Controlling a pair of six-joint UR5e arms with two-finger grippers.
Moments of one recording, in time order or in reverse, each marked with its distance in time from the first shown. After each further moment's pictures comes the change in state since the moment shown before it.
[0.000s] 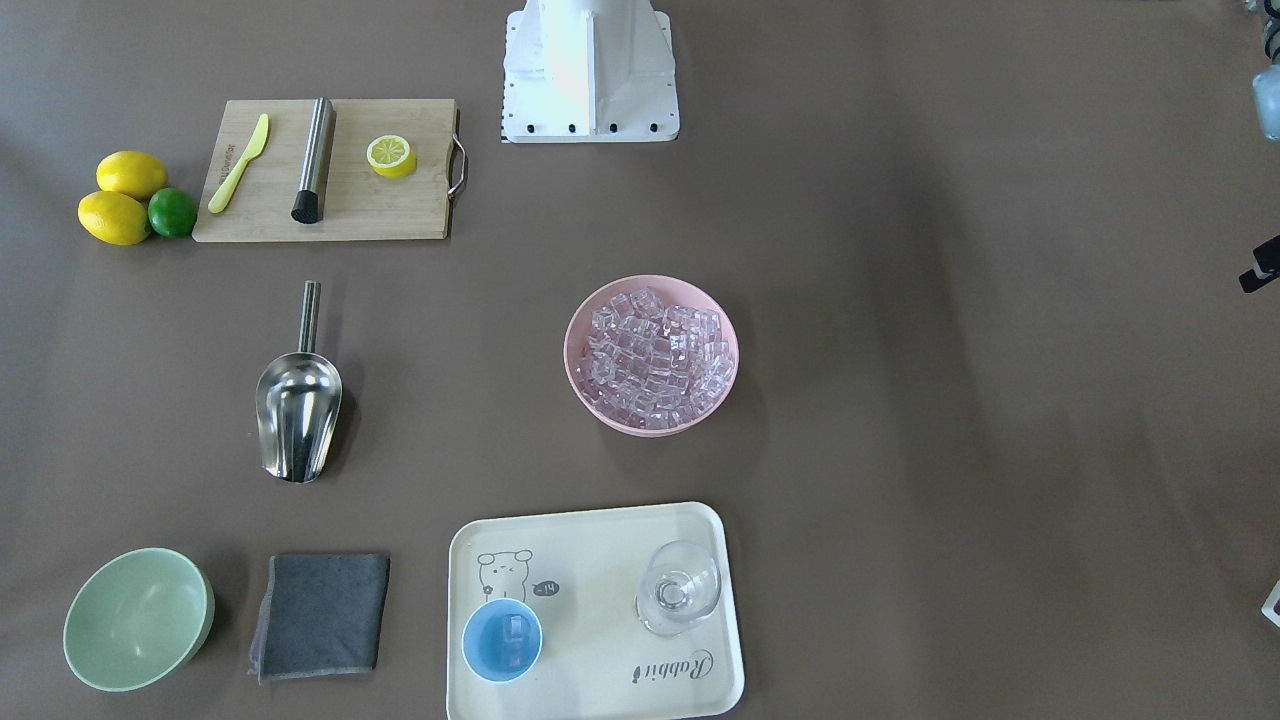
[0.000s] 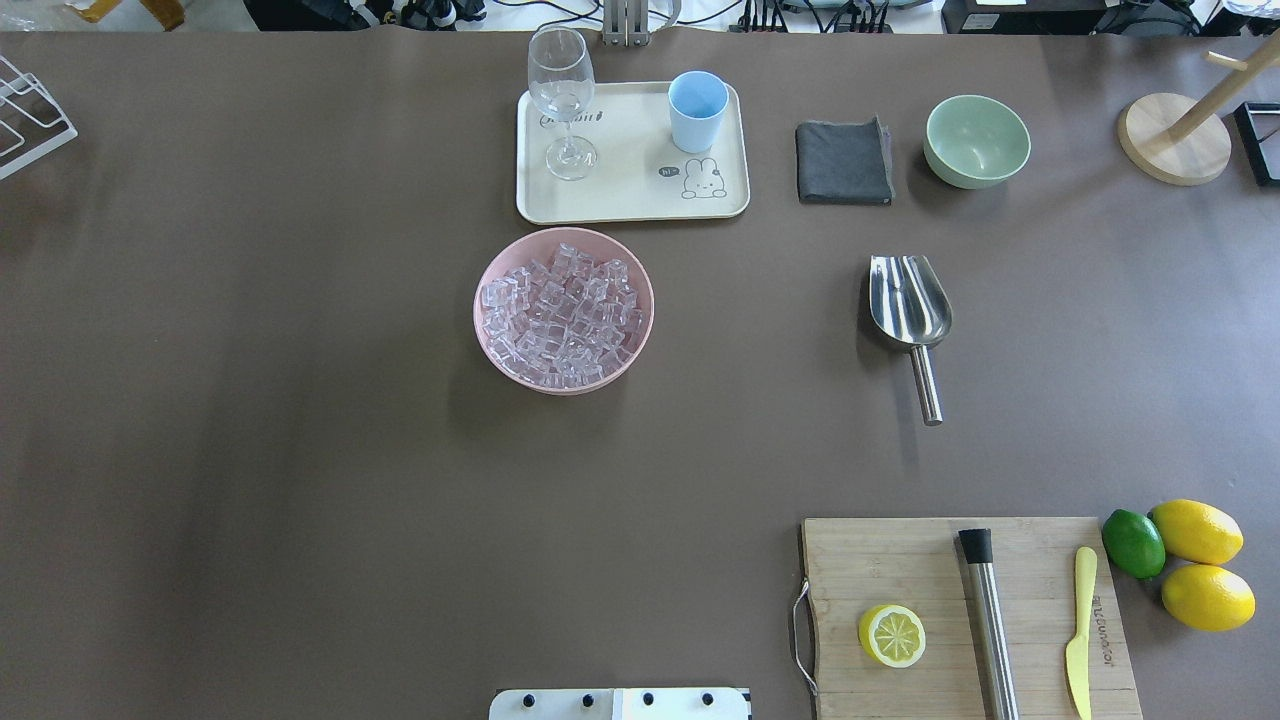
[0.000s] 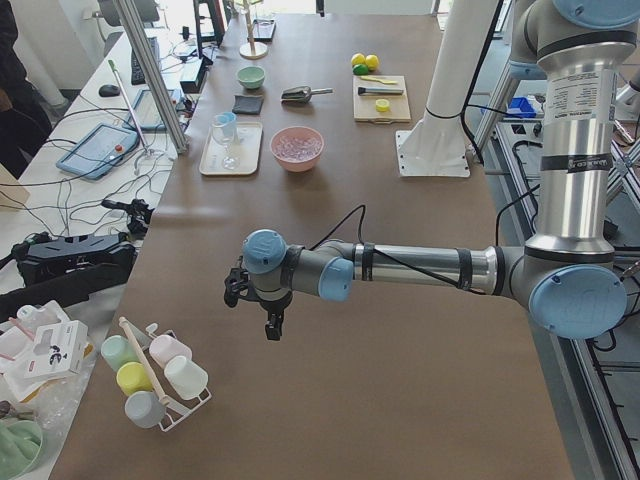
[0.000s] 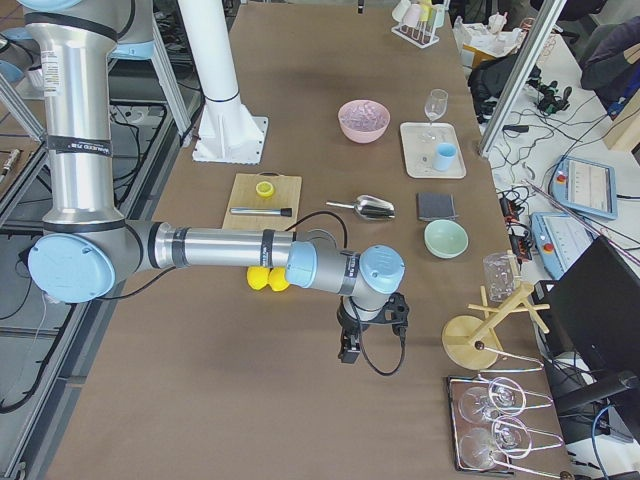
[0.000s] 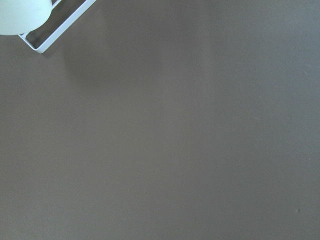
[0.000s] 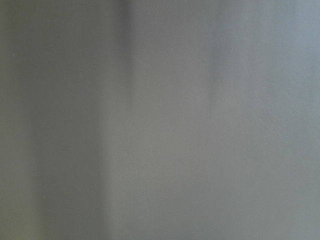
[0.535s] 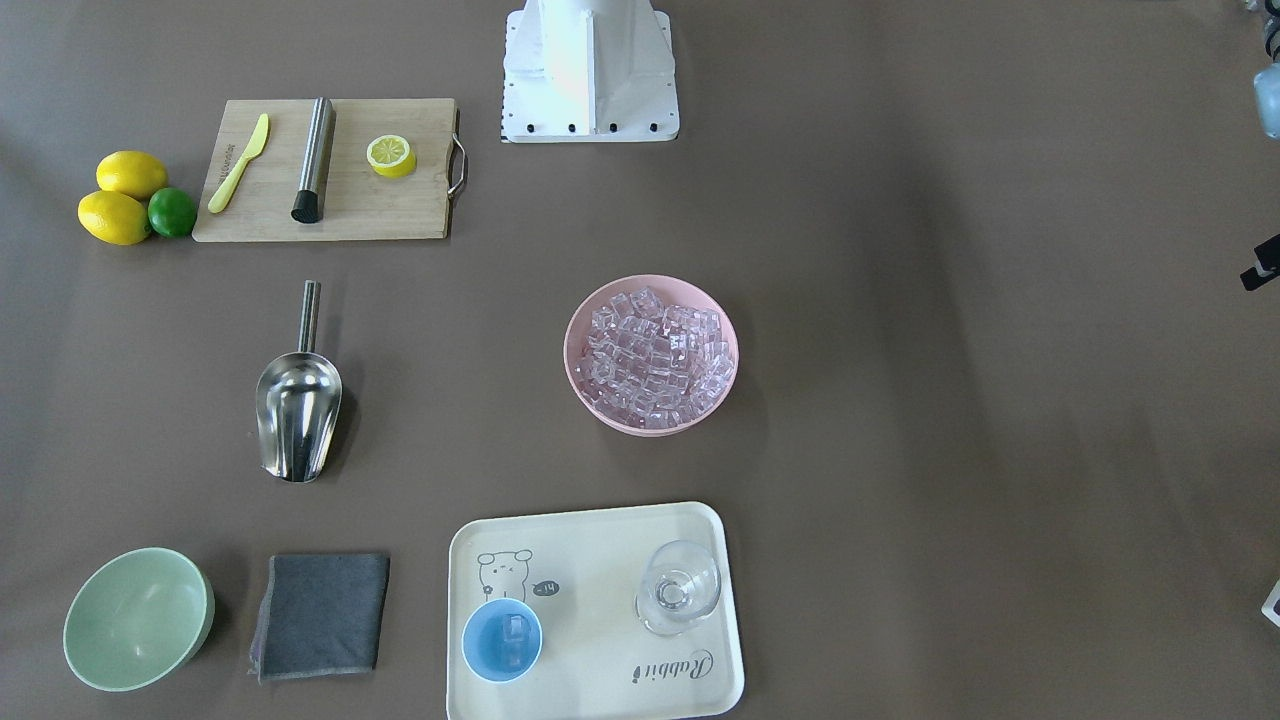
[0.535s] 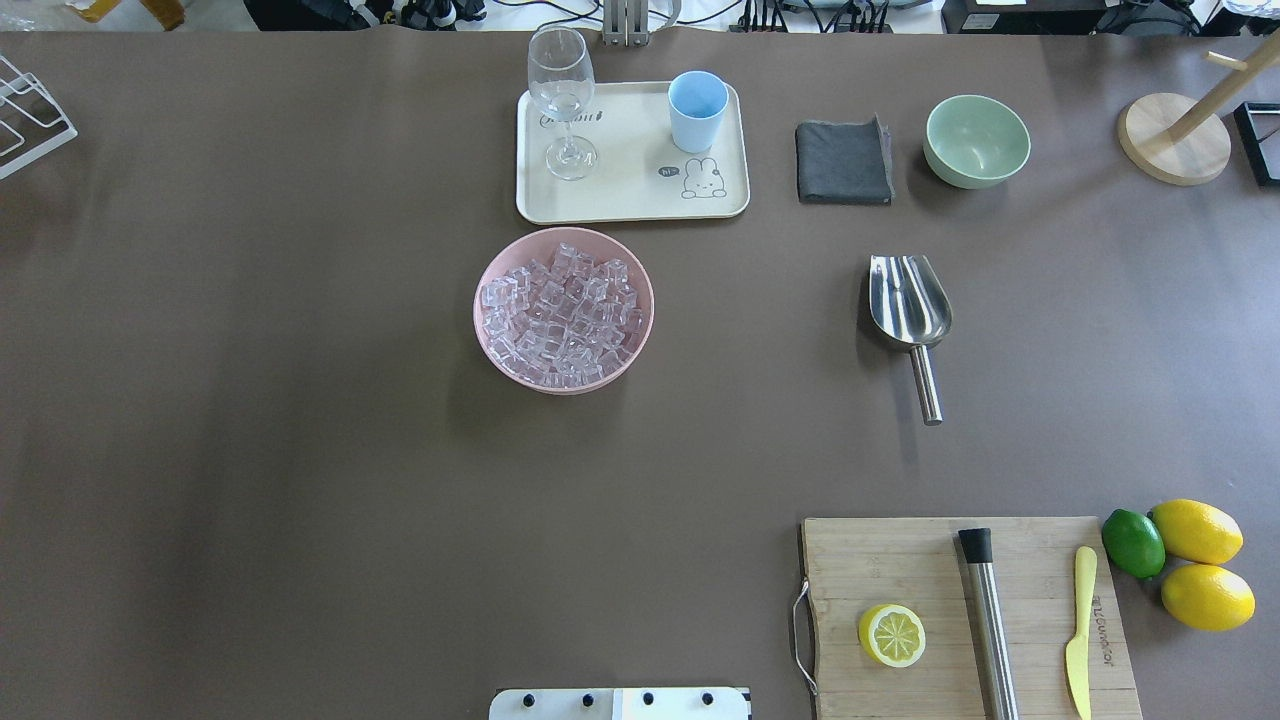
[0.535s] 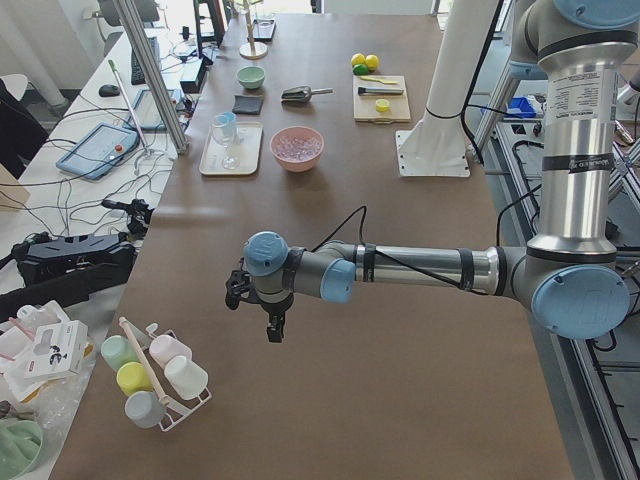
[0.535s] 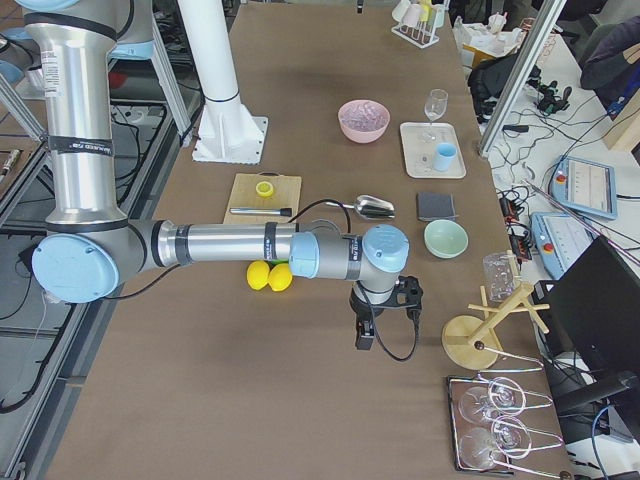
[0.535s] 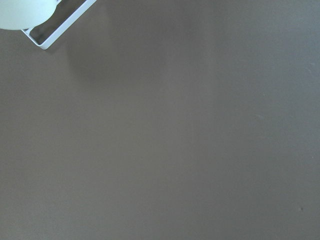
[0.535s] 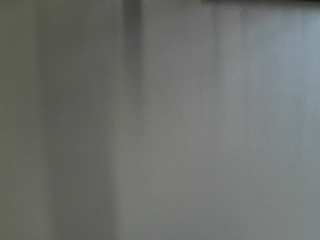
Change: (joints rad) left arm -0.003 0.005 0.000 0.000 0.001 -0.001; right arm 0.010 0.019 0.038 0.084 -0.003 0.113
